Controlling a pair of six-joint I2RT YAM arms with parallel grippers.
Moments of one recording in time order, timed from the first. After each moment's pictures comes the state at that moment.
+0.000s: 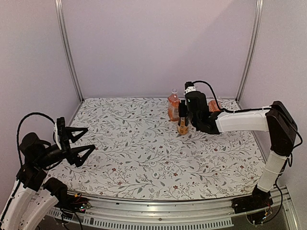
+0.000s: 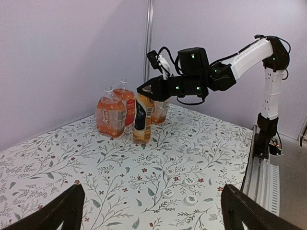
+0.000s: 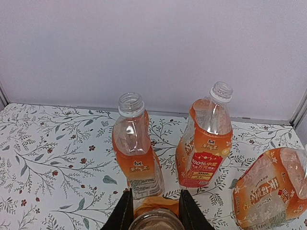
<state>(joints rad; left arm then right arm) -0.34 0.17 0.33 -0.14 0.61 -0.10 0.77 1.80 1.16 0.32 0.65 0.20</state>
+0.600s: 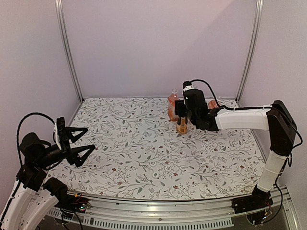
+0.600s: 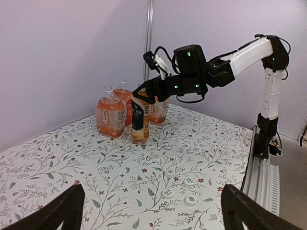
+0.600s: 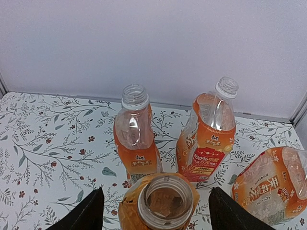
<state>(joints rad) -0.34 0.17 0.33 -0.14 0.61 -0.10 0.77 1.80 1.22 0.20 0.63 0.20</state>
